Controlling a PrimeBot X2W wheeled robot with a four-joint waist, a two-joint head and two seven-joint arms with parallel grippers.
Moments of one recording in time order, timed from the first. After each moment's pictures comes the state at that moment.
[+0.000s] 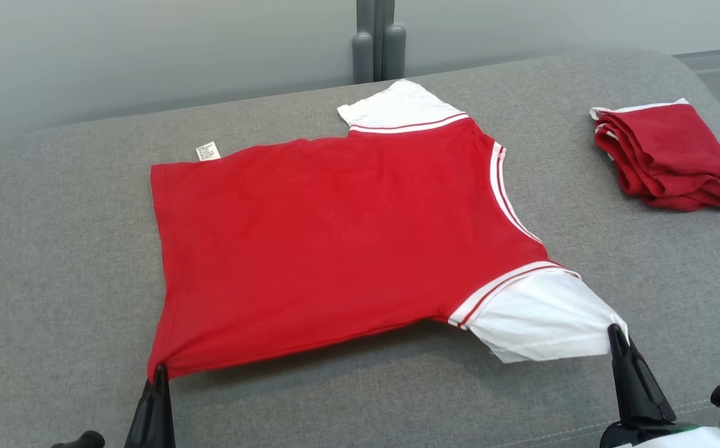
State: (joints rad) left arm 0.18 0.07 -0.04 0.12 -0.47 -0.12 -0.26; right arm 0.26 -0.07 0.02 -0.17 0.56 0.13 -0.16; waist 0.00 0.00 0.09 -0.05
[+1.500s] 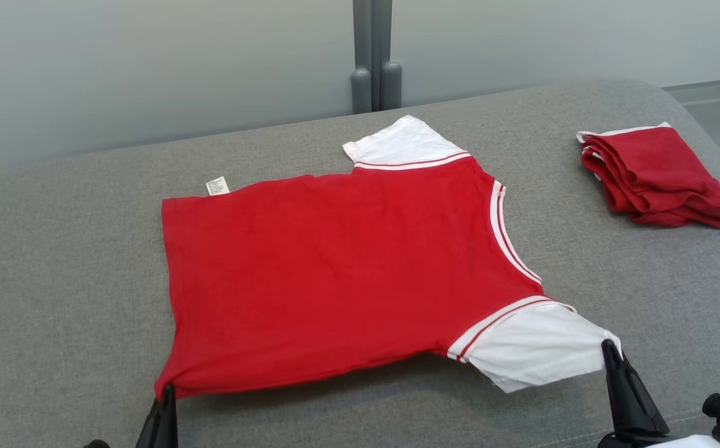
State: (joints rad) left arm 0.19 0.14 -0.09 0.19 -0.55 -0.13 -0.26; right arm 0.30 -0.06 0.02 -0.16 0.57 0.13 -0.14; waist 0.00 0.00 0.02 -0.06
